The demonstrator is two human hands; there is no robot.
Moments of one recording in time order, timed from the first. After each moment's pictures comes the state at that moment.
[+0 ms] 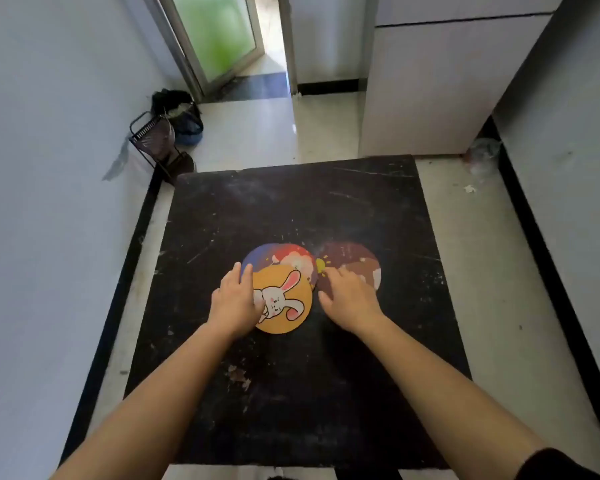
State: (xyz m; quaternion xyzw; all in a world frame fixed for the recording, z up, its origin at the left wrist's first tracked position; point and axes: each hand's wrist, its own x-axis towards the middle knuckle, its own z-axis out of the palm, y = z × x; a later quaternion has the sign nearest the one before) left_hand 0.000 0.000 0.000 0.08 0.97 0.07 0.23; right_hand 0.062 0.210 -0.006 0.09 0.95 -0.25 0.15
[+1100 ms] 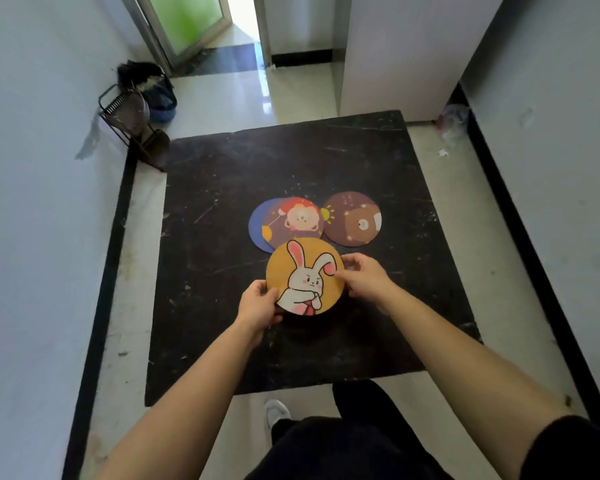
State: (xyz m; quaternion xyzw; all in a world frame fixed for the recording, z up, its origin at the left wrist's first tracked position) left_hand 0.099 -0.047 -0.015 -0.19 0.77 0.50 0.34; right_hand 0.139 0.164 -0.012 0.35 0.72 -0.57 0.18
